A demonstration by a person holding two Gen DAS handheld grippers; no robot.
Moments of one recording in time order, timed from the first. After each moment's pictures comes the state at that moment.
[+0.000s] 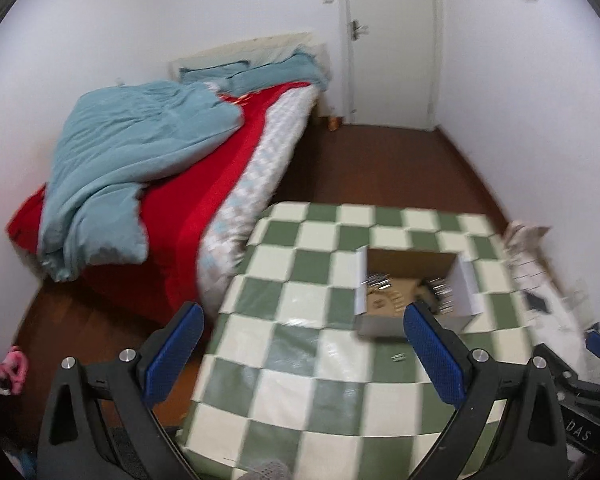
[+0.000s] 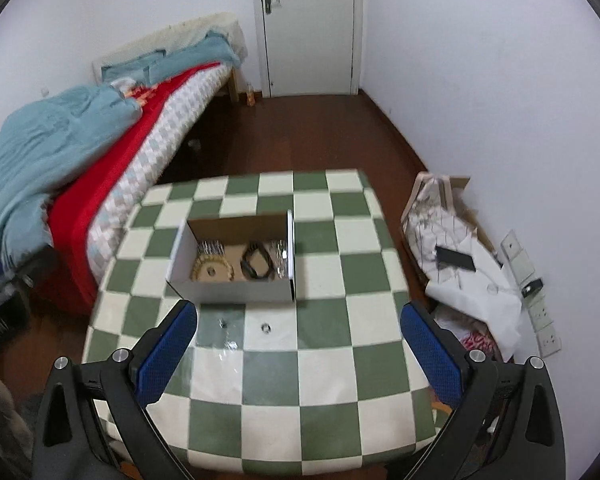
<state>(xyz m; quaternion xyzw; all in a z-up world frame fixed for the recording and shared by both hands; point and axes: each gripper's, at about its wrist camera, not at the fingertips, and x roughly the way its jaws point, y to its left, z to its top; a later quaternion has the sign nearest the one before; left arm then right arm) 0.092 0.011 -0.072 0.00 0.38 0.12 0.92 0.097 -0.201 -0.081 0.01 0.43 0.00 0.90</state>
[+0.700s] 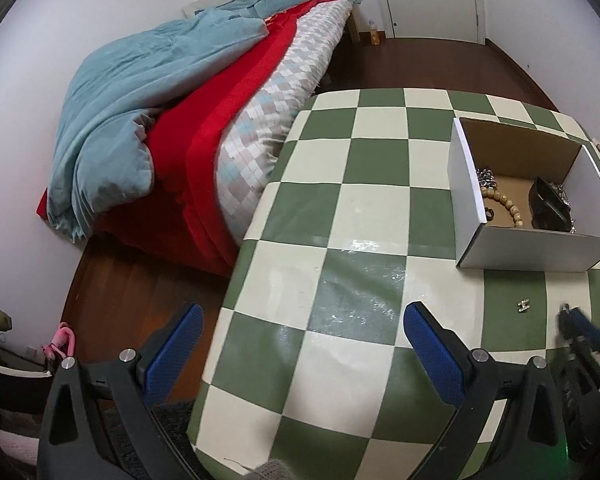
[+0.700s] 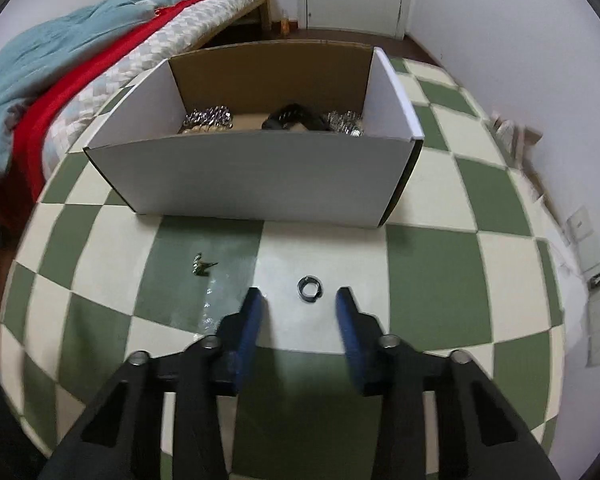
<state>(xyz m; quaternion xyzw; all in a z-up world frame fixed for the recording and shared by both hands) 0.145 0.039 -0.204 0.05 0.50 0.19 0.84 0.170 -0.144 -0.297 -0.04 0.51 0.04 0.86</state>
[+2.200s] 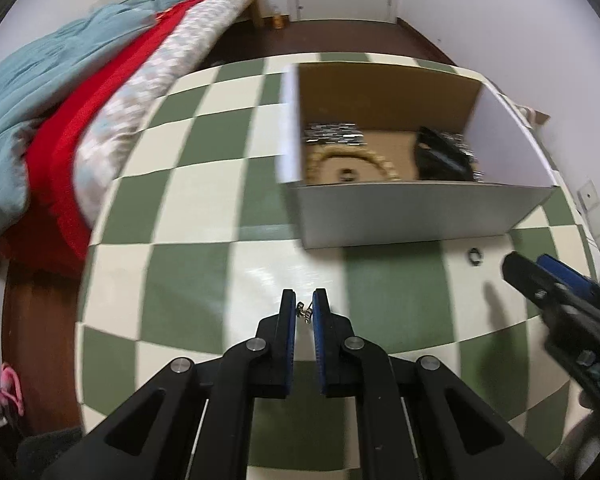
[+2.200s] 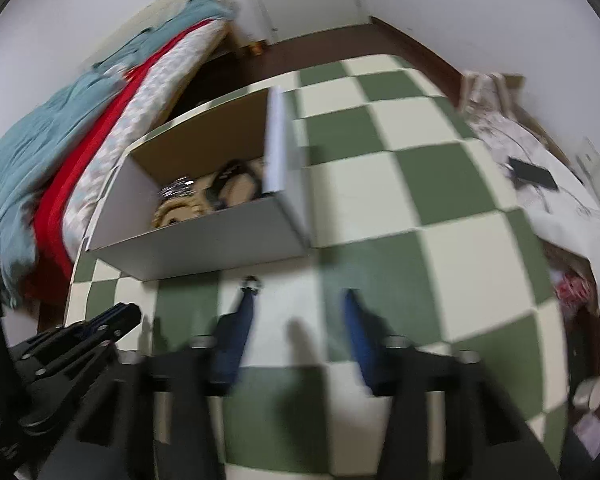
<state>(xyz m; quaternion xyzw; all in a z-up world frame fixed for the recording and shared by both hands) 0.166 -0.024 -0.249 0.02 0.53 0.02 0.85 0.181 -0.214 -0.271 0.11 0.50 0.05 0.86</state>
